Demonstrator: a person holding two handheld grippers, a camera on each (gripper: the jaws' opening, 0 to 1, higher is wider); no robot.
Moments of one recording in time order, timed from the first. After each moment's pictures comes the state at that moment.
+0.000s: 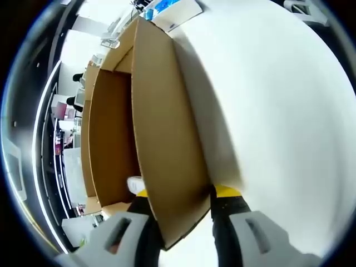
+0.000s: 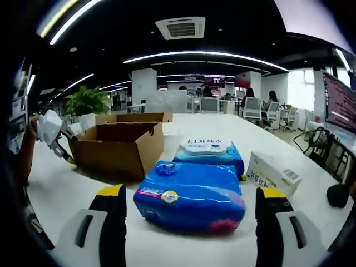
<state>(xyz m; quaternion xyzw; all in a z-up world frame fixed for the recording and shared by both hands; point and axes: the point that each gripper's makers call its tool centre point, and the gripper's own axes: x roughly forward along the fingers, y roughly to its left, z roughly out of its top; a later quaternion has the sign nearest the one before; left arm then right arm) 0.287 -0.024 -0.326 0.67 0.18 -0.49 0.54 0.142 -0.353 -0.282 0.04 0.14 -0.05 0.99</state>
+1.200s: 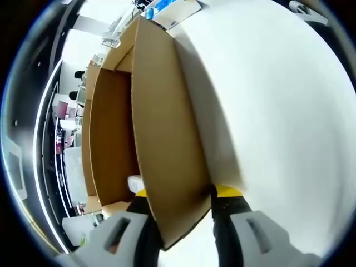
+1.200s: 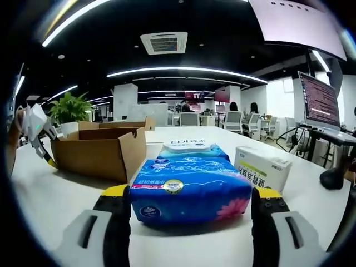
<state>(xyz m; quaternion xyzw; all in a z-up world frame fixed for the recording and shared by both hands) 0.288 -0.024 -0.326 0.67 0.18 -0.48 0.54 0.136 -0.375 -0.295 0.00 0.10 -0.12 0.99</state>
